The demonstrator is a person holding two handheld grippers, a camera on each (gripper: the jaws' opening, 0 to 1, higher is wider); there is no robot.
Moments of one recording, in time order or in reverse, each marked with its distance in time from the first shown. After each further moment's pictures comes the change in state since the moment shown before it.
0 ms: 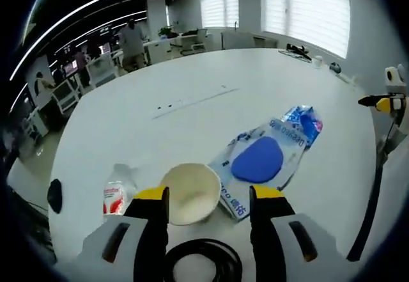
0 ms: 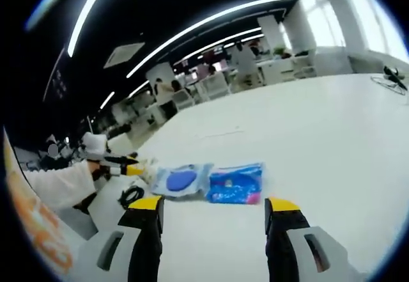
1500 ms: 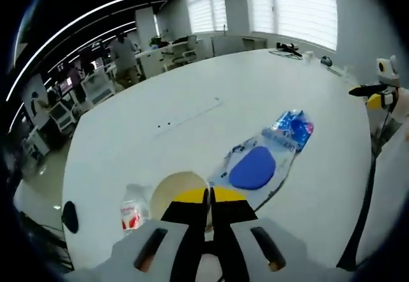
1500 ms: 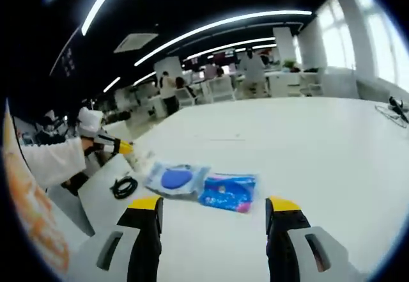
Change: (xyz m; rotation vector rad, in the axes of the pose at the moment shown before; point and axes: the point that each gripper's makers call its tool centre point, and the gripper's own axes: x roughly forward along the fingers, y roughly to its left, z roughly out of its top) left arm -0.012 -0.002 0.025 0.110 -0.010 -0.004; right arm -0.012 0.010 0.017 -0.167 -0.004 -0.011
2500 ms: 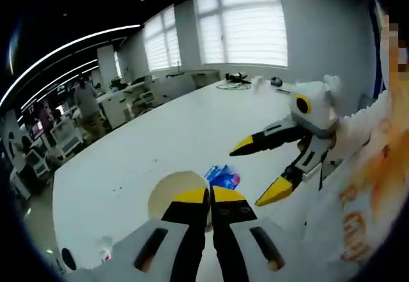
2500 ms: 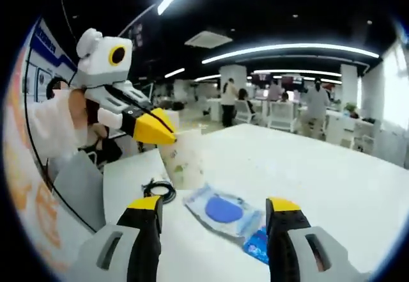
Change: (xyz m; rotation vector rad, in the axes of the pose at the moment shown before) left arm -0.096 -0.135 0.105 0.141 -0.186 -0.169; right arm 0.050 0.103 0.043 -0.311 -0.065 0.302
